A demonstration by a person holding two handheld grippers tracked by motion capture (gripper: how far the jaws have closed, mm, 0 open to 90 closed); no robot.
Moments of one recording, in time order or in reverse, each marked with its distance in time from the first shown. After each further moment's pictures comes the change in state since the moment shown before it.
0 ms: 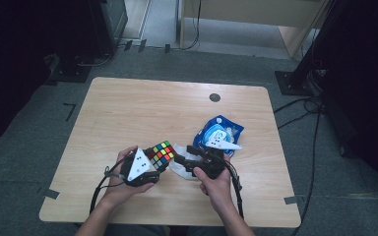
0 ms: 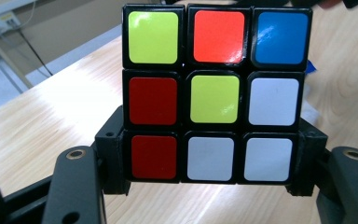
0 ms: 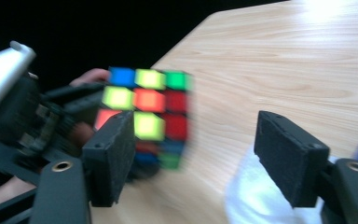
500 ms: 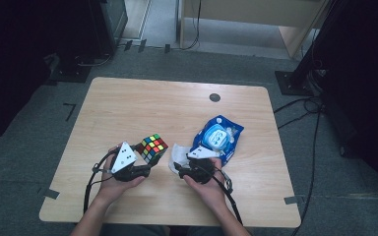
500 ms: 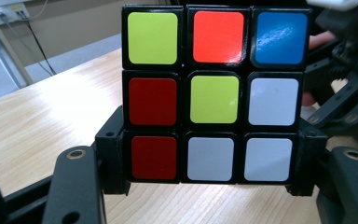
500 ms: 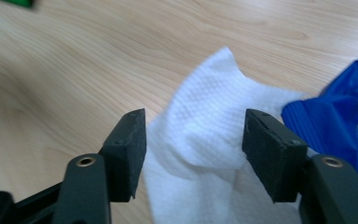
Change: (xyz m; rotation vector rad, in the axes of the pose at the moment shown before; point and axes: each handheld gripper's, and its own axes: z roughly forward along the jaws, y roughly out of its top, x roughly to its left) left arm 0.022 -0.004 -0.012 -0.055 -0.008 -0.112; right arm -0.016 -0.045 0.045 0.199 -0.280 -0.258
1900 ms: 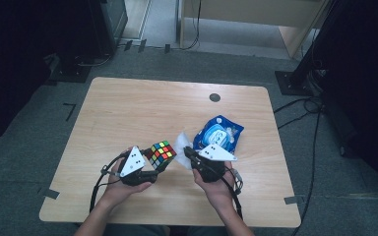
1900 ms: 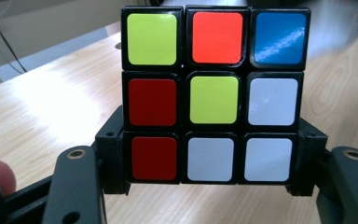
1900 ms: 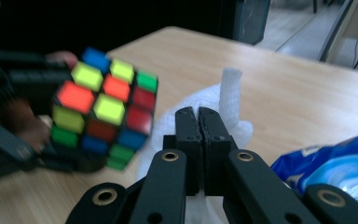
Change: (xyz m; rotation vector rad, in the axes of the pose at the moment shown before) left arm -0.020 -0.002 0.013 0.026 -0.079 0.031; right arm 0.015 0.037 -0.069 -0.244 -0.022 -0.044
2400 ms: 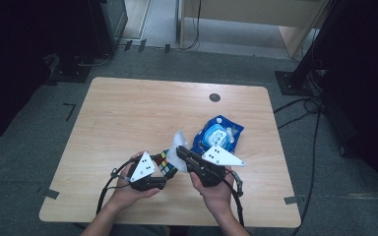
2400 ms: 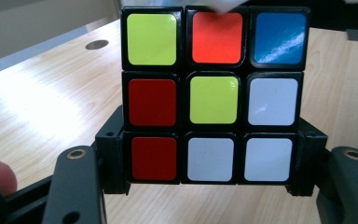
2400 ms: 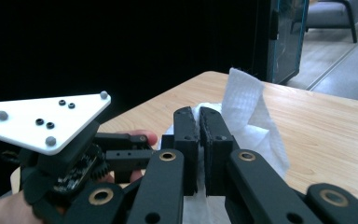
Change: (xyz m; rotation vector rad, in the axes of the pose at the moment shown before) left arm -0.023 0.002 0.013 0.008 -0.067 0.022; right arm 0.020 0.019 -0.021 -0.160 0.154 0.056
